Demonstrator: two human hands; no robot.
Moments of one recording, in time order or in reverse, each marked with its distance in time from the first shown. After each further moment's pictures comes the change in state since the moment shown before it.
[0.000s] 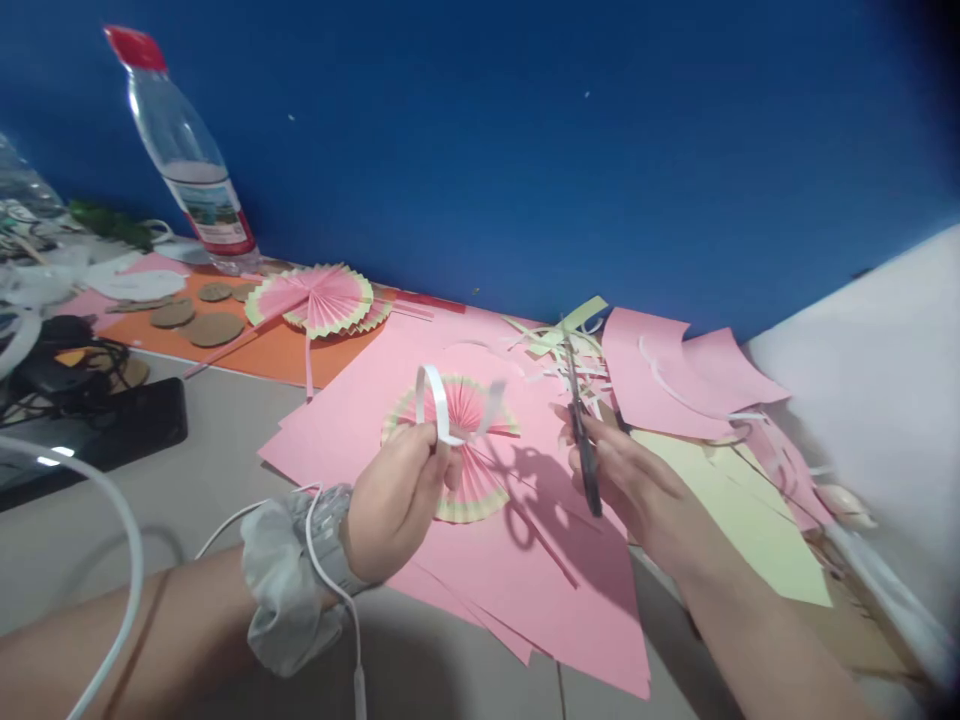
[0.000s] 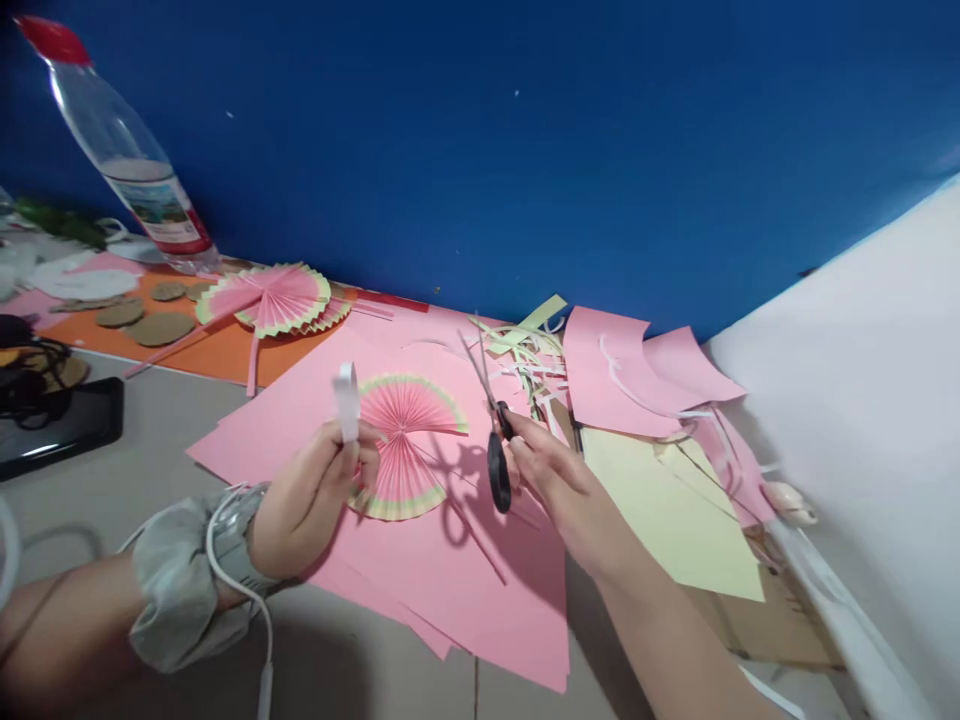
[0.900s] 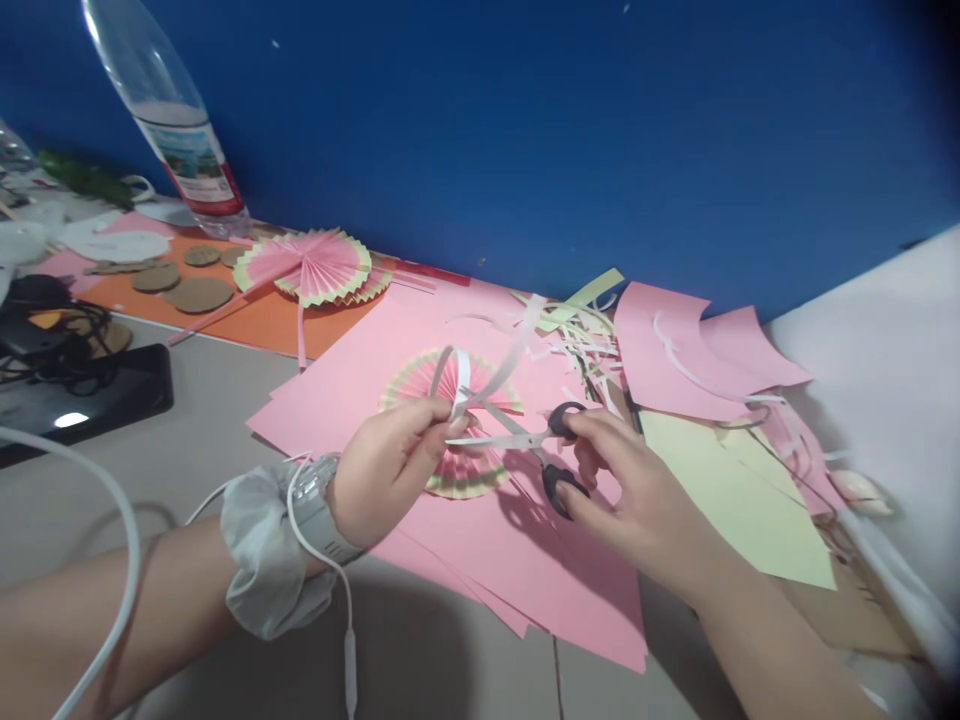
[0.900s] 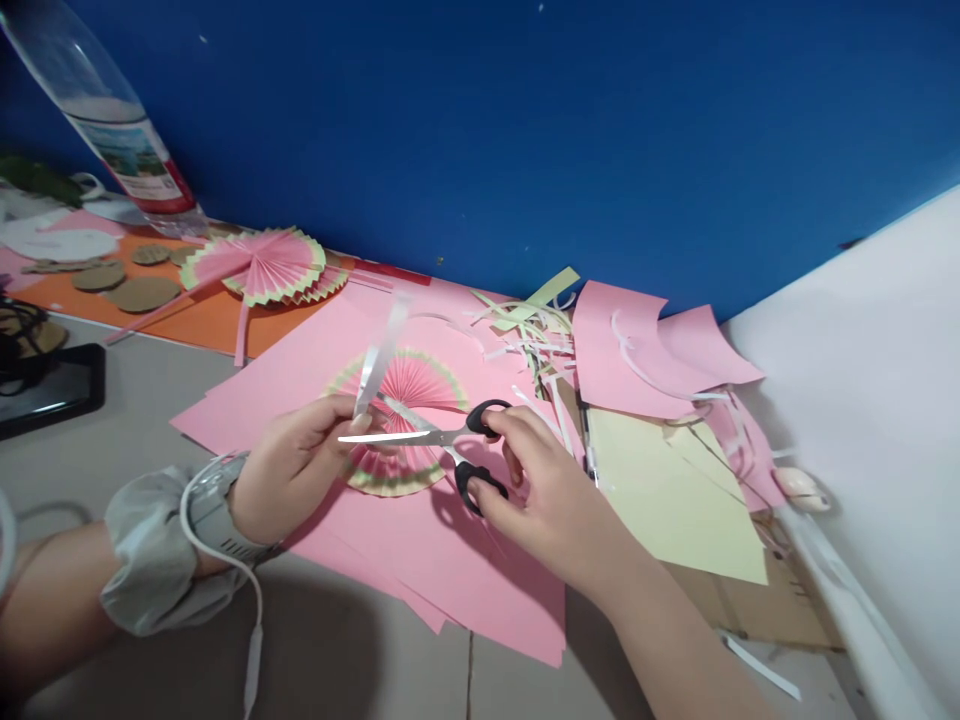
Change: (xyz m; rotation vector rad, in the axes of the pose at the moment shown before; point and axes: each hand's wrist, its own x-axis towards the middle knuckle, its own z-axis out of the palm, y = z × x) left_hand 0.009 0.007 -0.006 0.048 -0.002 -0.036; right_hand -0.012 -0.003 0.004 -0.799 -0.135 -0.350
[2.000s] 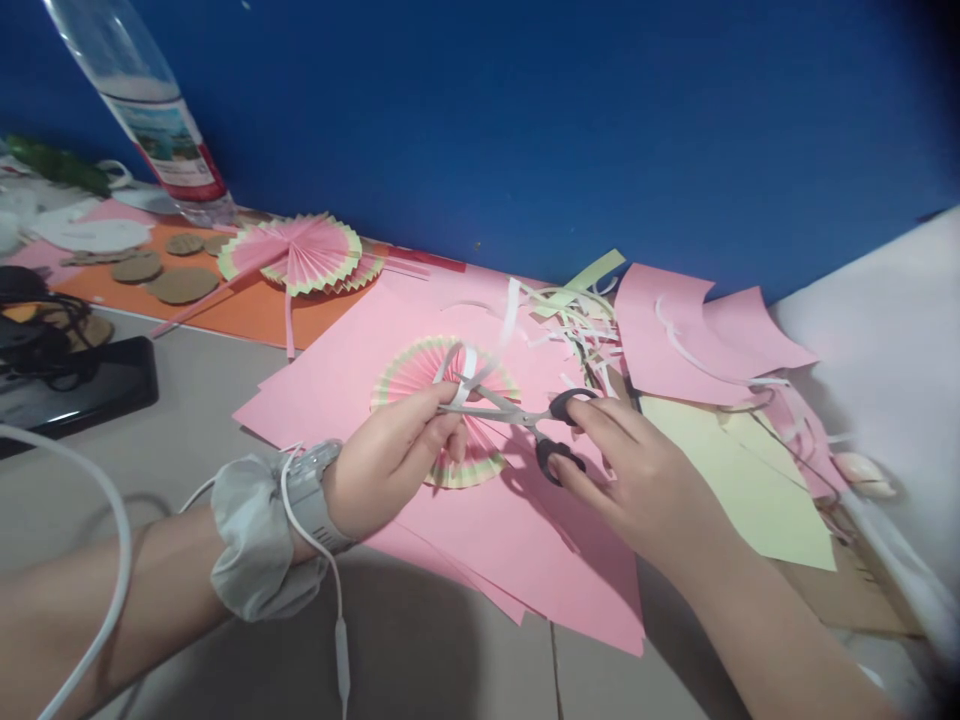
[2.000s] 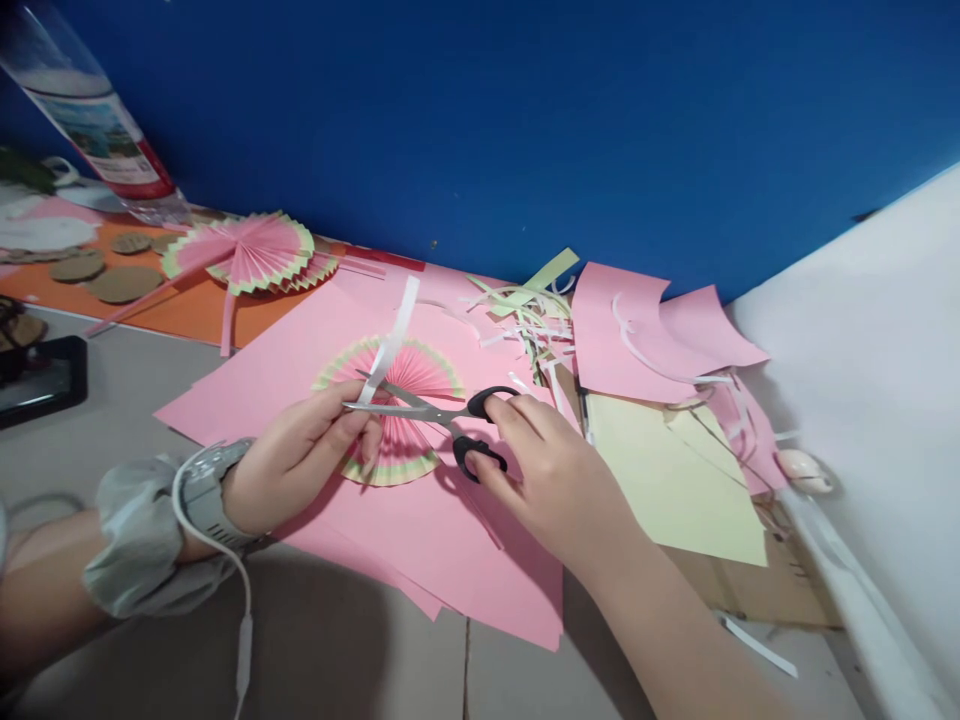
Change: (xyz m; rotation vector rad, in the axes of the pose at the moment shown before) left_hand 0.007 0.000 0.004 -0.186 -0.214 -0.026; right_hand 0.003 0.007 0.001 -0.306 0.119 -0.227
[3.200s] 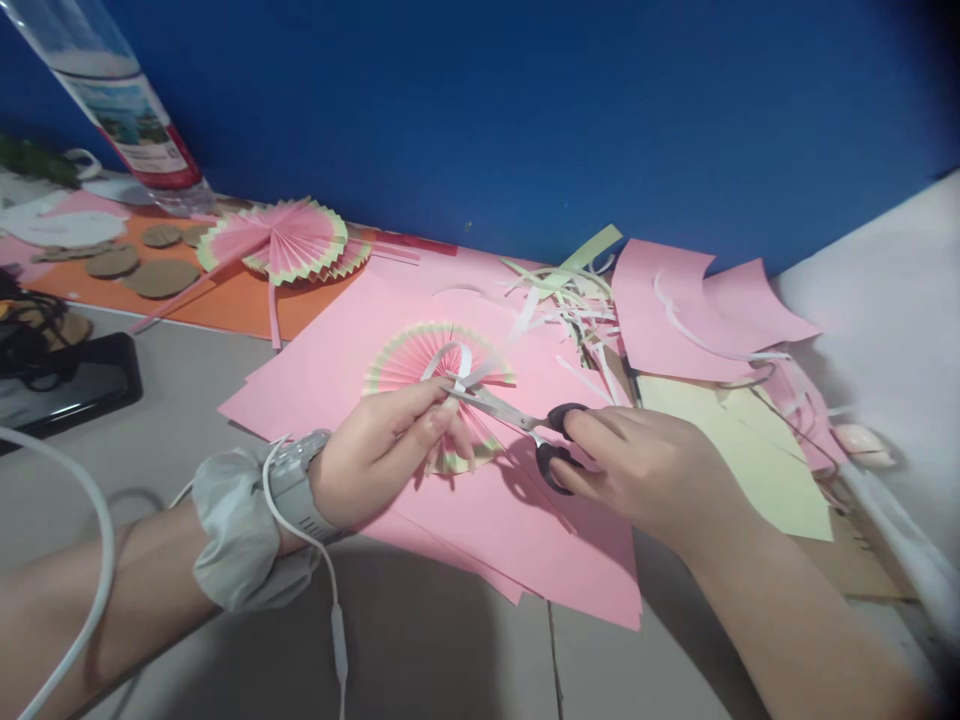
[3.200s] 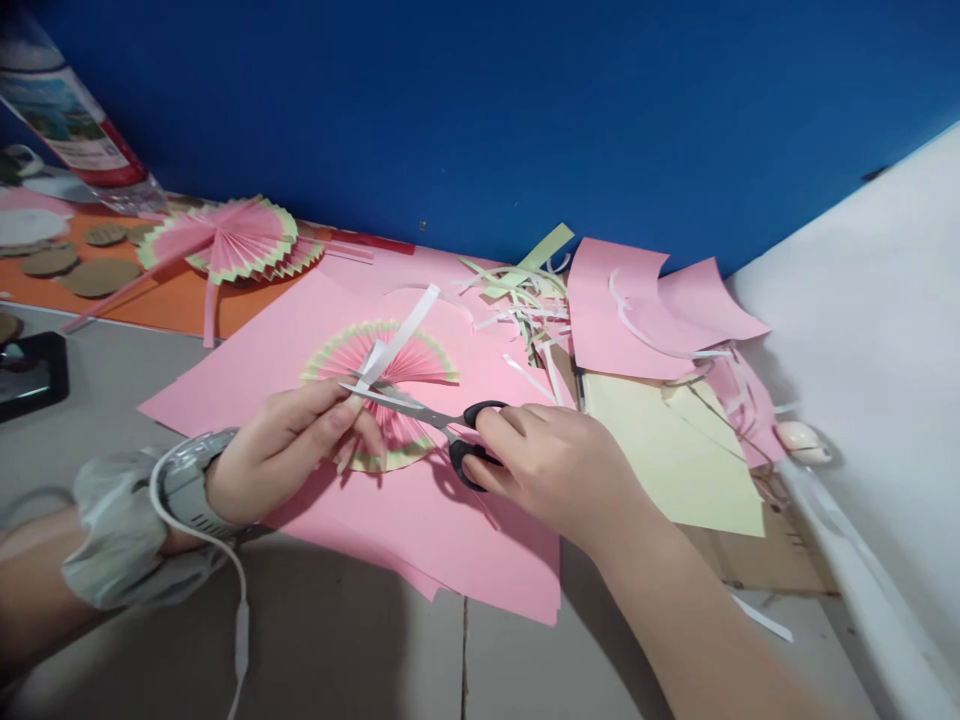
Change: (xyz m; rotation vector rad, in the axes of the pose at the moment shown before) left_hand -0.003 0.003 -0.002 -0.108 -0.080 -0.068; right_hand 0.001 0.001 -0.004 -0.348 0.125 -0.251
